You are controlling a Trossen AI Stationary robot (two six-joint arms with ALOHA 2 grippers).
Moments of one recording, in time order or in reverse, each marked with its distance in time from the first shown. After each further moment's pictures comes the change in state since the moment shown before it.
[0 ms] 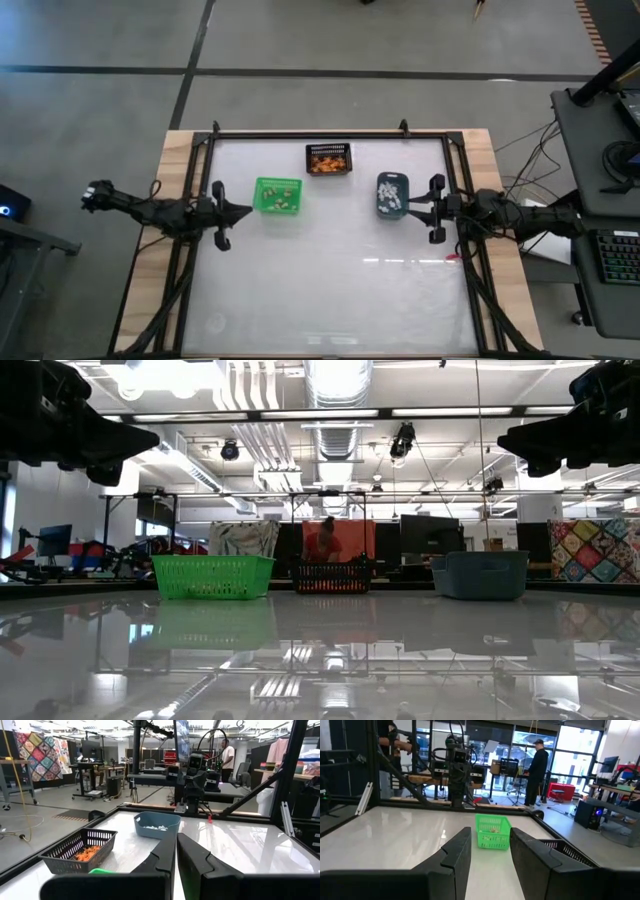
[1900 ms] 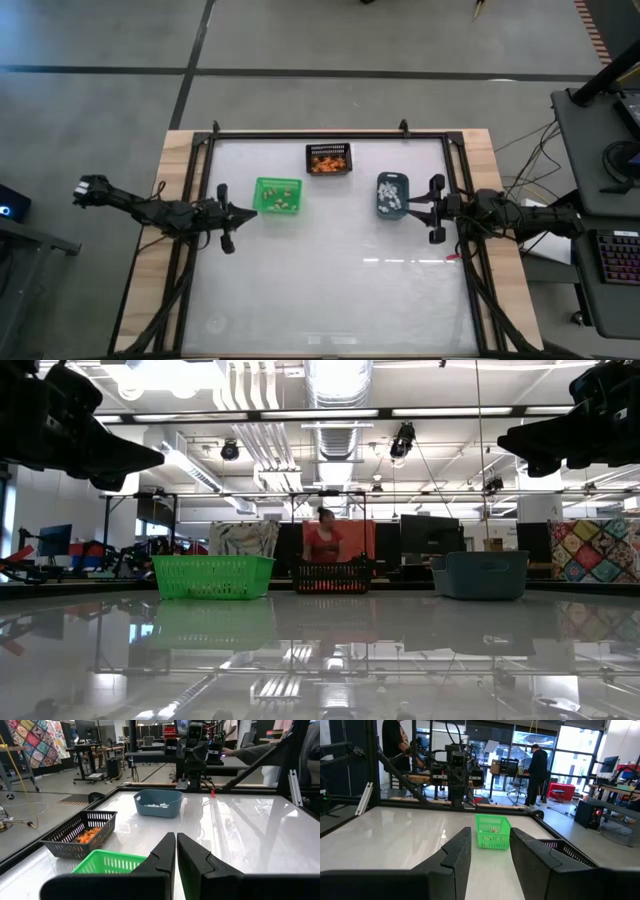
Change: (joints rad) left arm 0.000 0.168 0.027 0.000 0.000 0.001; right arm 0.000 0.000 -0.001 0.000 0.000 0.000
